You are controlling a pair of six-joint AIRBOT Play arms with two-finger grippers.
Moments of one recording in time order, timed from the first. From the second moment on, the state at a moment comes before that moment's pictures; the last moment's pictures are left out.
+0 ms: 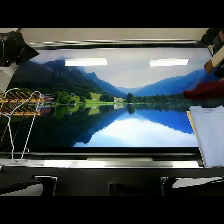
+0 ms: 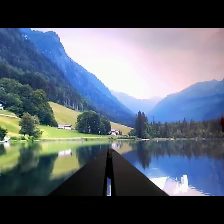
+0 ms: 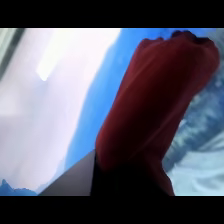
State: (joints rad) left arm 0.05 -1.41 2.01 1.06 -1.40 -1.76; right arm -0.85 -1.76 2.09 -0.89 1.42 1.71
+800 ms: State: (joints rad) left arm 0.05 -1.41 2.01 1.03 -1.41 -1.76; right arm -0.86 -1.59 2.00 -1.41 1.80 1.89
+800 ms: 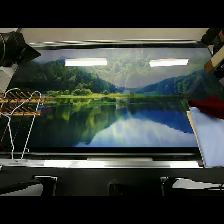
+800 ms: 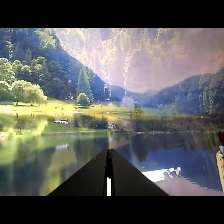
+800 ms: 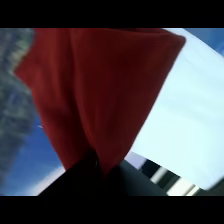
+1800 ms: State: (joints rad) left arm 0.05 -1.41 2.01 1.03 -1.42 -1.75; right arm -0.86 -1.58 1.41 -1.82 1.77 1.77
